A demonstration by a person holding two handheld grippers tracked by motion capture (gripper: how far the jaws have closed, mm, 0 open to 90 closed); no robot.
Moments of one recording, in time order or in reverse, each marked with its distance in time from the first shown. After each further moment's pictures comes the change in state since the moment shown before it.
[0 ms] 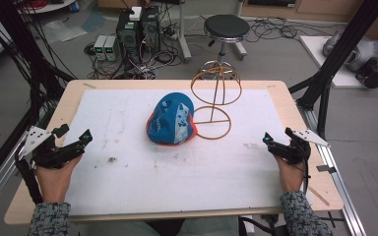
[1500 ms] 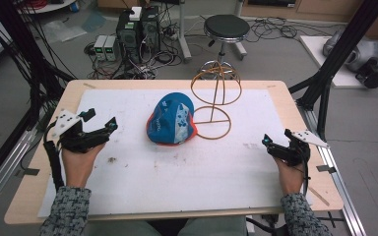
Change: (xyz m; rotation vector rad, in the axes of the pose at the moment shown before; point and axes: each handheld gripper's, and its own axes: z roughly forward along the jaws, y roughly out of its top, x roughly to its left) left arm -0.055 0.030 0.051 -0.020 -0.143 0.067; right arm 0.004 -0.001 -0.003 0.015 0.000 -0.014
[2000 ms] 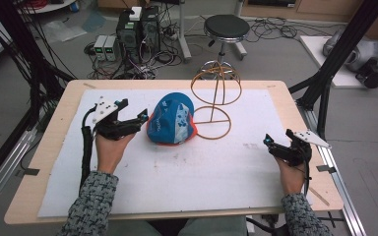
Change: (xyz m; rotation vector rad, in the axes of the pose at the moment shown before) left arm -0.045 0.004 0.068 0.015 -0.117 0.027; right arm -0.003 0.000 -0.002 -0.002 -0.008 0.010
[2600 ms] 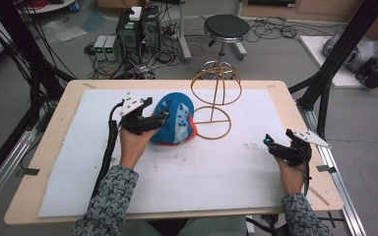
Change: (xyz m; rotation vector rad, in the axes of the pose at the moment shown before) left arm -0.027 -0.007 0.054 0.020 -0.070 -0.020; right arm -0.001 0.000 0.001 0.001 0.000 -0.003
